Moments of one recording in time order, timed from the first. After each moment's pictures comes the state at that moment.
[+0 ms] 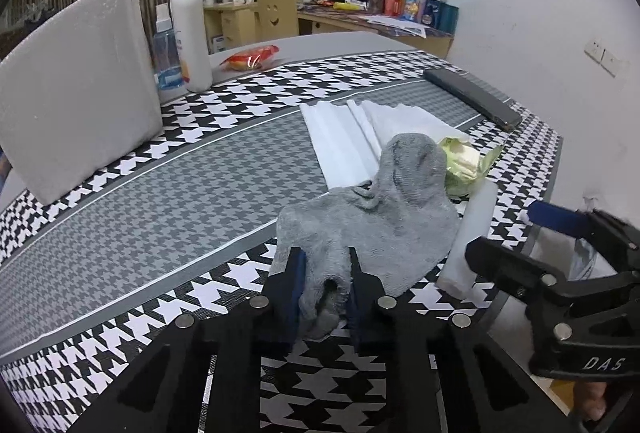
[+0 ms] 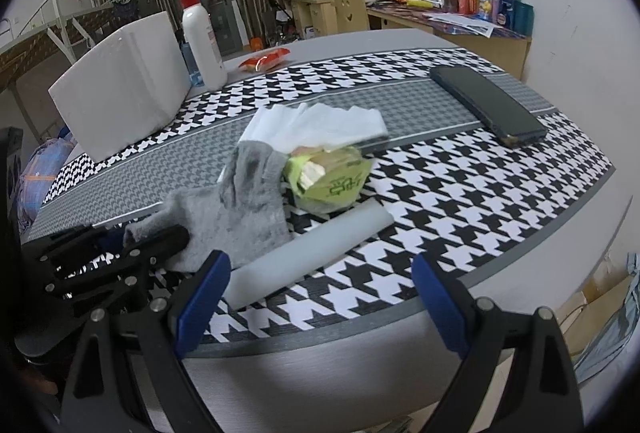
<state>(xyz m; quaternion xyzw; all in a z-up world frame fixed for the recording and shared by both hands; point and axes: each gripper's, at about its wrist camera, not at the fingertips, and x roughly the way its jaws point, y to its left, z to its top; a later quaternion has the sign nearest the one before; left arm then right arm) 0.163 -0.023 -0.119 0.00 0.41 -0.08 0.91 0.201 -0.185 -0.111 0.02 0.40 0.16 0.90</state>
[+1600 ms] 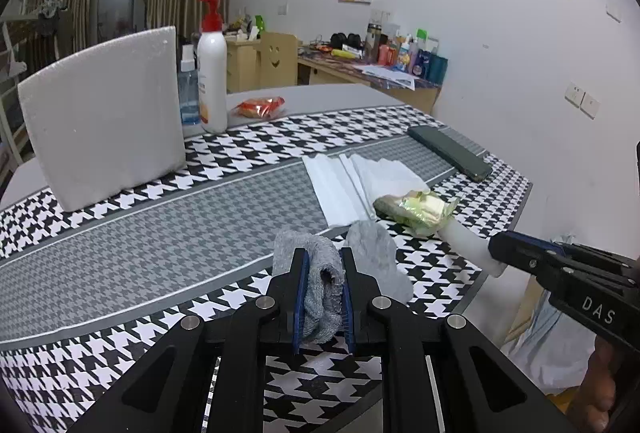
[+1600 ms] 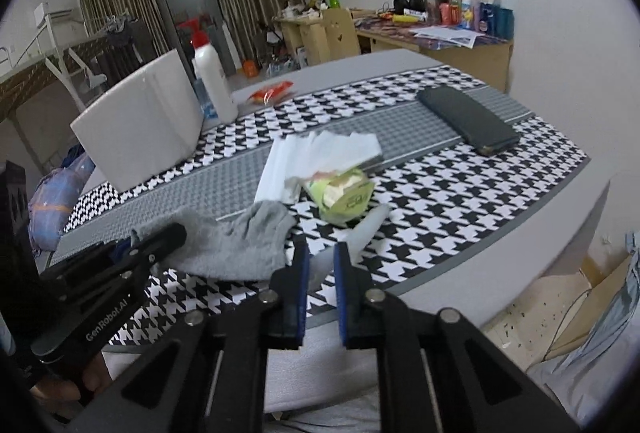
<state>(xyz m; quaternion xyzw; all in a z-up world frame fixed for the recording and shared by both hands) 0.125 -0.004 -0.081 -0.04 0.33 -0.09 0.94 0.163 -0.191 -0.068 0.05 0.37 0.14 0.92</state>
